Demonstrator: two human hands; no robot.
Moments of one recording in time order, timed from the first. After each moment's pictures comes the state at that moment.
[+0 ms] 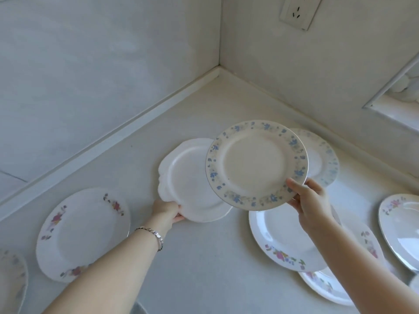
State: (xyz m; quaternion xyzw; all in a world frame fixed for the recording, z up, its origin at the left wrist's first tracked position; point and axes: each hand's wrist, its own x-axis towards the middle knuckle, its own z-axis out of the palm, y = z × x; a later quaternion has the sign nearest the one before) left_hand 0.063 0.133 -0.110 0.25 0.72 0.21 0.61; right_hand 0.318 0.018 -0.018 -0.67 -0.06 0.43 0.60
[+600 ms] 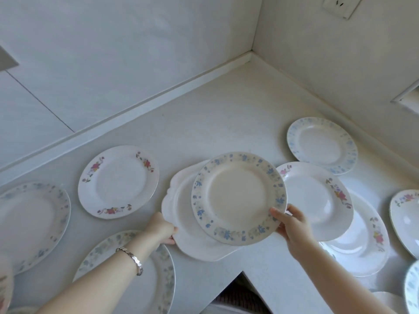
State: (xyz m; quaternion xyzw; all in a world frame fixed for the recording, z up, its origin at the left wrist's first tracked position) left_hand -0.039 0.008 -0.109 0.30 0.75 0.09 0.59; right_hand 0.233 -0.067 -0.056 -0.69 -0.09 0.54 0.47
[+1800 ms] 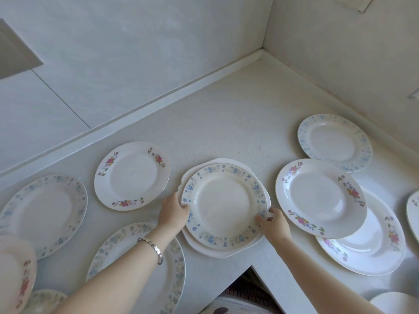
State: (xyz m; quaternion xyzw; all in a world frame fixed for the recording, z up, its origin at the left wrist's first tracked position) left_hand -0.035 0.010 -0.100 0.53 0.74 0.06 0.41; right_hand 0.194 -0.062 -0.104 -0.82 -0.25 0.46 0.22
